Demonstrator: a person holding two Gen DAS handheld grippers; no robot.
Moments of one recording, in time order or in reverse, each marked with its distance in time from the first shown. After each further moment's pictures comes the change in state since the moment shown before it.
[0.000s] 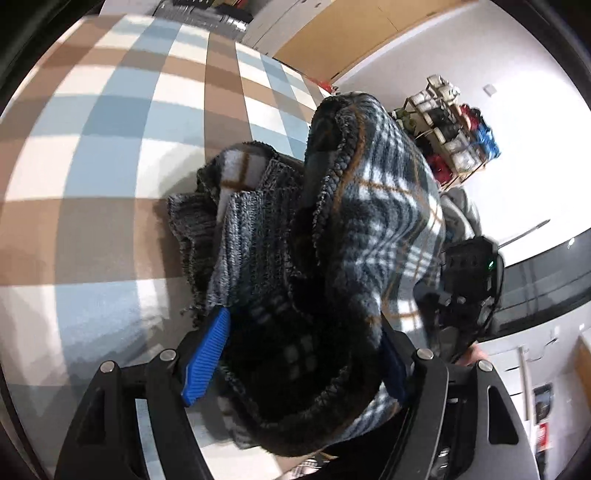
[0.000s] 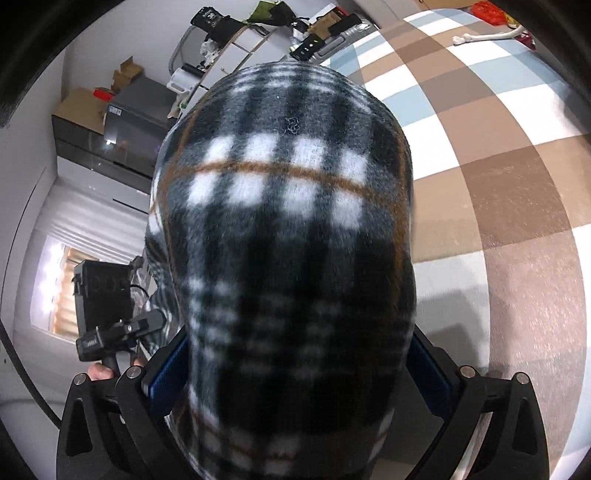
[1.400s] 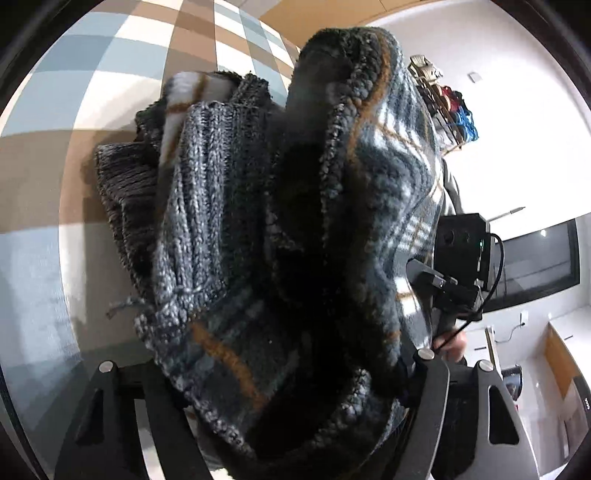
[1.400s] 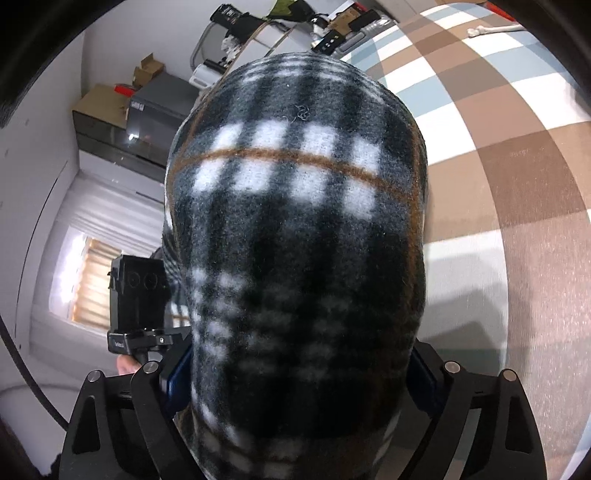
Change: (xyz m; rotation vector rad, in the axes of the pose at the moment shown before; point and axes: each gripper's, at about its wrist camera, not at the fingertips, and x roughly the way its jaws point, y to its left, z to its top) left arm 0.025 0.001 -0.022 -0.034 0.138 -0.177; right arm 0.004 0.016 -0.026 -0.024 0.019 0.100
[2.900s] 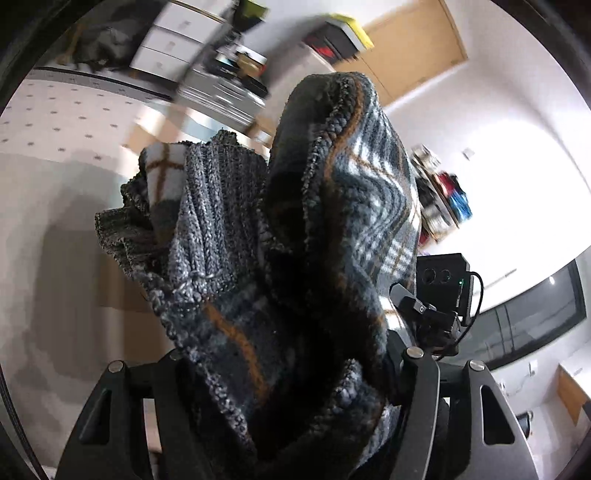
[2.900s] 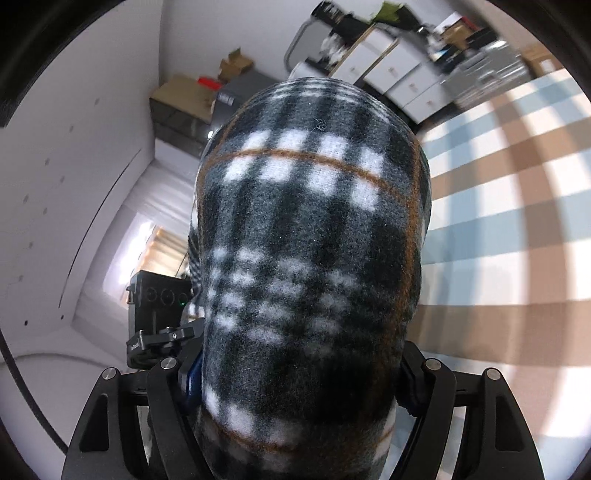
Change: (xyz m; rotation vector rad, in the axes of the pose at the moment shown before) left arm -0.241 0.031 0.015 -0.030 -0.355 0.116; right arm 0.105 0.198 0.054 -0.143 -0.048 0.294
